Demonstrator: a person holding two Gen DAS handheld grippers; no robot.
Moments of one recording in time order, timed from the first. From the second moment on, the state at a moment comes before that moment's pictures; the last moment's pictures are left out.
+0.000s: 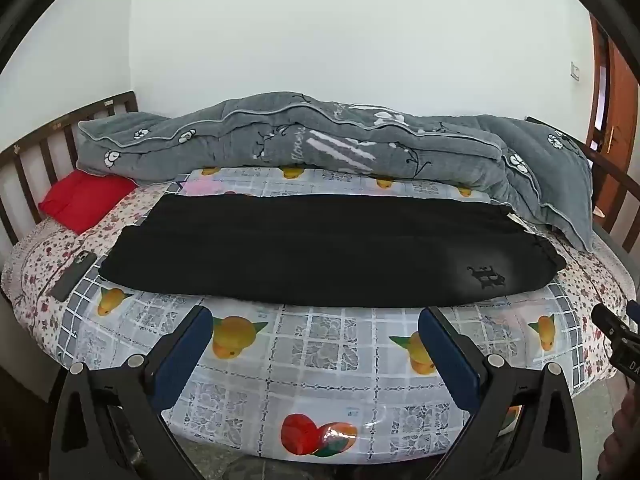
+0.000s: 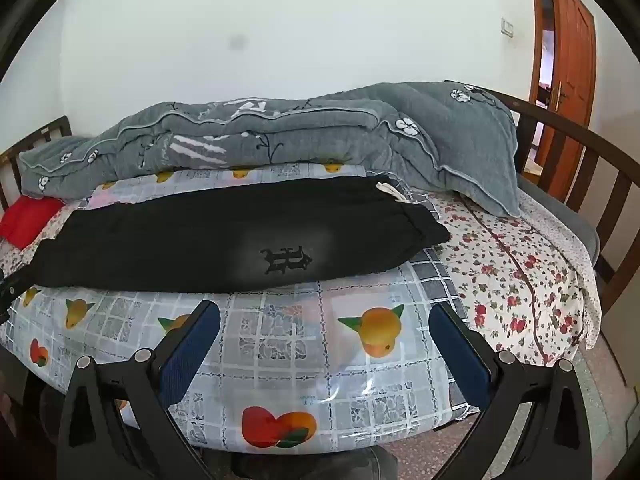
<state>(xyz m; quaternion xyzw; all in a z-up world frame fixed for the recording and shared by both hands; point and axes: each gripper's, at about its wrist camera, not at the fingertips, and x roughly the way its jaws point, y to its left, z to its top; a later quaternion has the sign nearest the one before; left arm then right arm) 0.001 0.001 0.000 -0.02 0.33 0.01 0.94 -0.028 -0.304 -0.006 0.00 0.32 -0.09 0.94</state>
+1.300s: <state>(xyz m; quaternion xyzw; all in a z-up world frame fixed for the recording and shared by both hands) -0.011 -0.002 0.012 -0.02 0.32 0.01 0.95 -0.040 -0.293 0.015 0.00 0.30 -0.08 0.95</state>
